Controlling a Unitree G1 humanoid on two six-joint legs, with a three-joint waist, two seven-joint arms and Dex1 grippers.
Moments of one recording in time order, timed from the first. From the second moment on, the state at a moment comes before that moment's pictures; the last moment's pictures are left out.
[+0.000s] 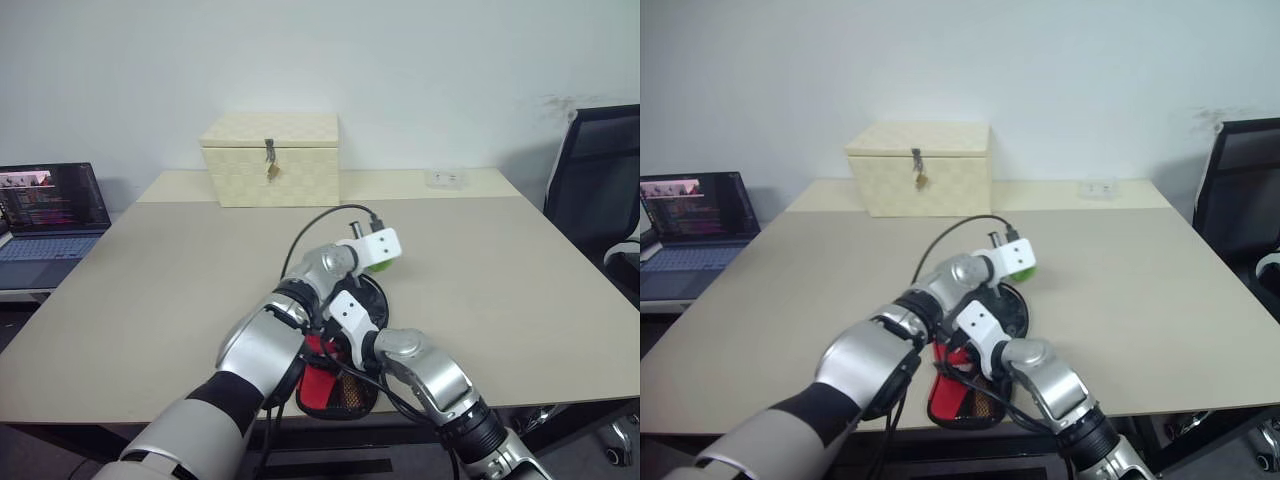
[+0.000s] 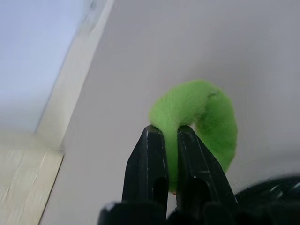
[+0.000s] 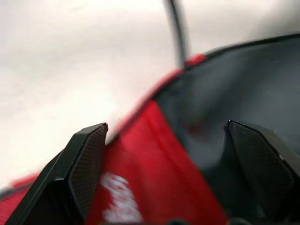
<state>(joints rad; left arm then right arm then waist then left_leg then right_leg) -1.38 0.01 -0.30 1.42 0.51 -0.28 -0.39 -0.54 -0.08 0.45 0.00 0.06 0.73 0.56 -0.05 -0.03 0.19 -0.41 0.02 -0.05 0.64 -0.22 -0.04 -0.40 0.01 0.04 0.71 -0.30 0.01</state>
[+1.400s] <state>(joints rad) -1.23 0.19 -0.11 1.33 0.28 -0.38 -0.64 -0.56 -0.02 0.24 -0.03 0.23 0.96 0.57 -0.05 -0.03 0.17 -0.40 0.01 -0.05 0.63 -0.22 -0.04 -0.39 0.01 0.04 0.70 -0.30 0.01</state>
